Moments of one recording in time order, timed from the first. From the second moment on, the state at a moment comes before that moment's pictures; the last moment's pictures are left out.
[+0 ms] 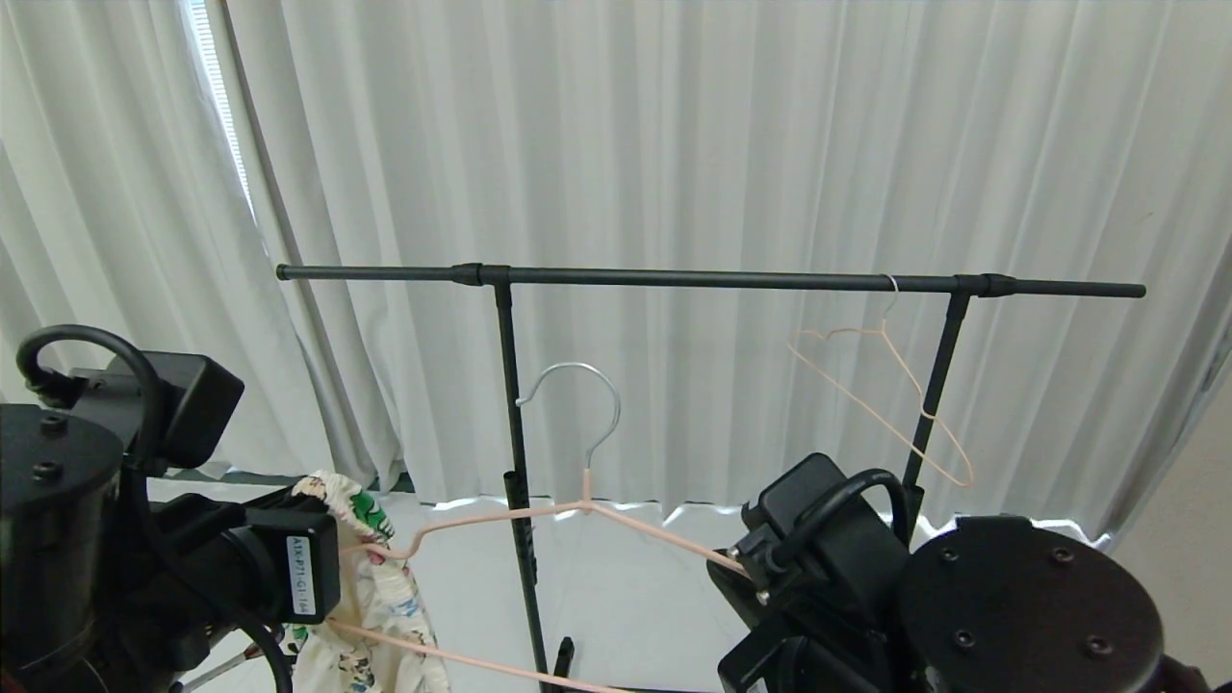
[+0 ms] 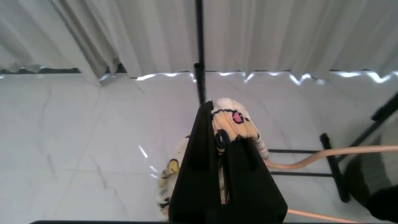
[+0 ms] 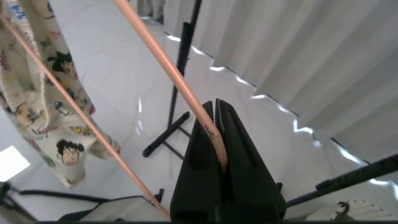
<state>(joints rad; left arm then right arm) -0.73 1.18 -0.61 -0.05 0.68 -0.21 1.25 1.64 -0.71 -0.53 -0.56 0.15</state>
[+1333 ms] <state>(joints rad) -0.83 1.20 -0.66 -0.05 0.71 -0.27 1.31 1.74 -0.83 -0.56 -0.71 0.13</state>
